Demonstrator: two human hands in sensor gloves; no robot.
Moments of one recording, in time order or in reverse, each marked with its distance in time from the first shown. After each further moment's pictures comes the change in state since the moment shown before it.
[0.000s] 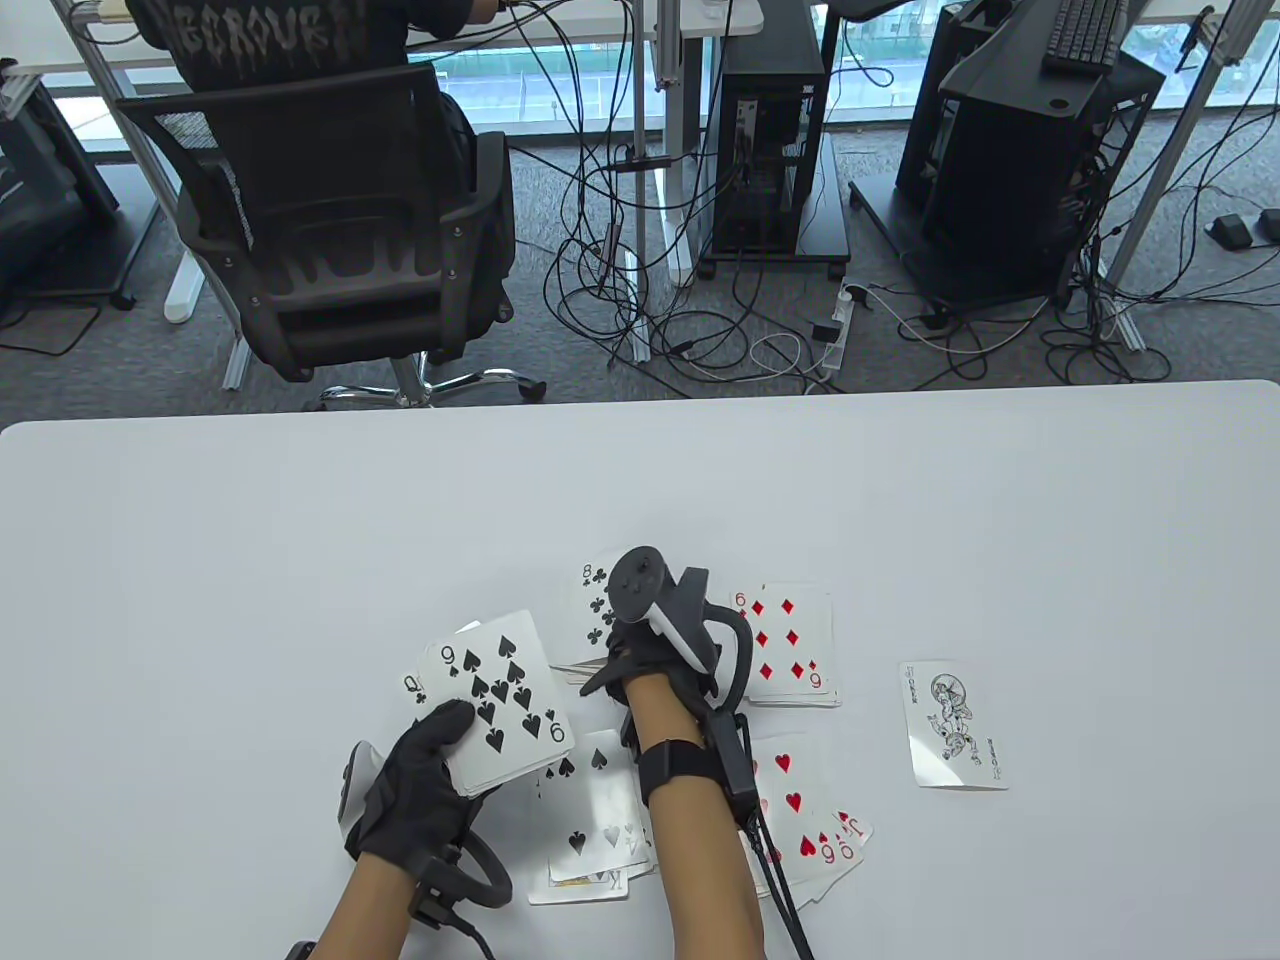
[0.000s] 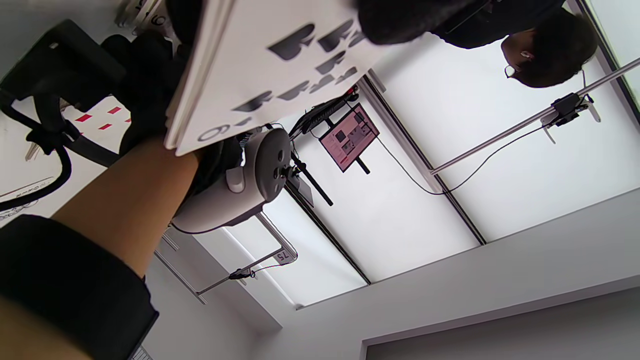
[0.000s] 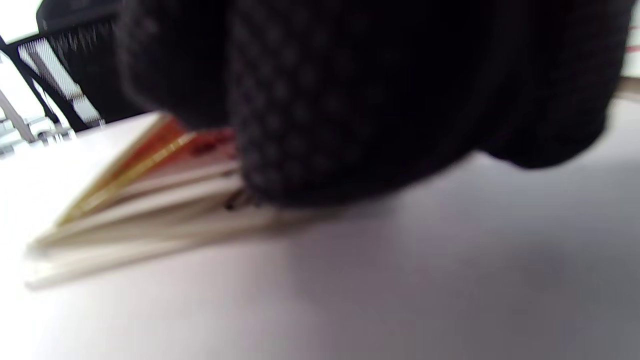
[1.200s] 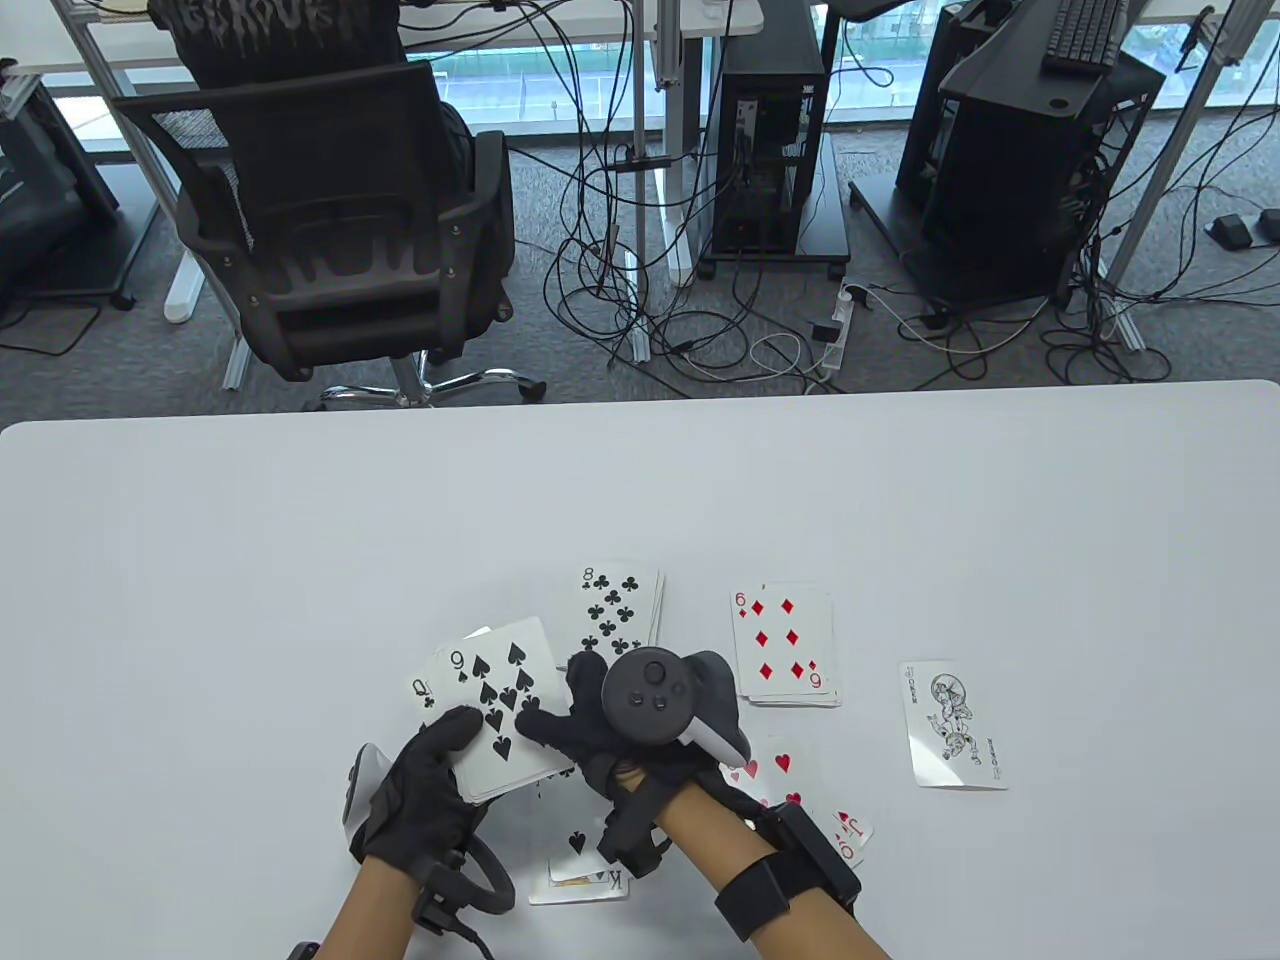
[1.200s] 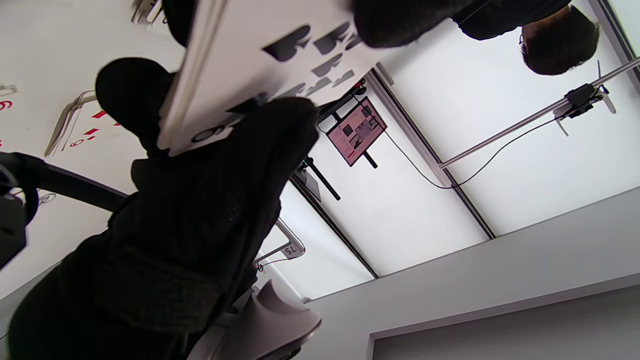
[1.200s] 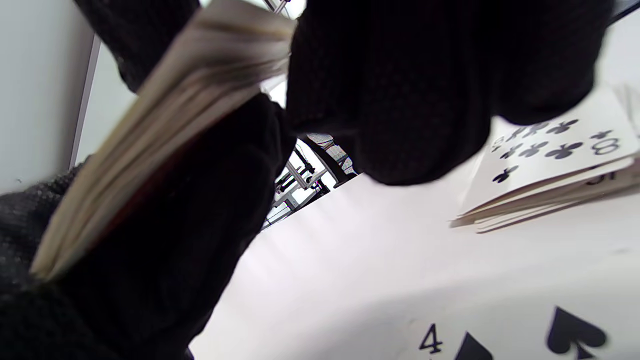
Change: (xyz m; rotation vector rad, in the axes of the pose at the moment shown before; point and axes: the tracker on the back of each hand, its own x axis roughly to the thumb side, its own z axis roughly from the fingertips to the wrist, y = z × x) left_hand -0.005 -0.001 0.000 -0.030 0.028 -0.017; right_hand 0.018 -0.029 0.123 -0.064 -0.675 -0.393
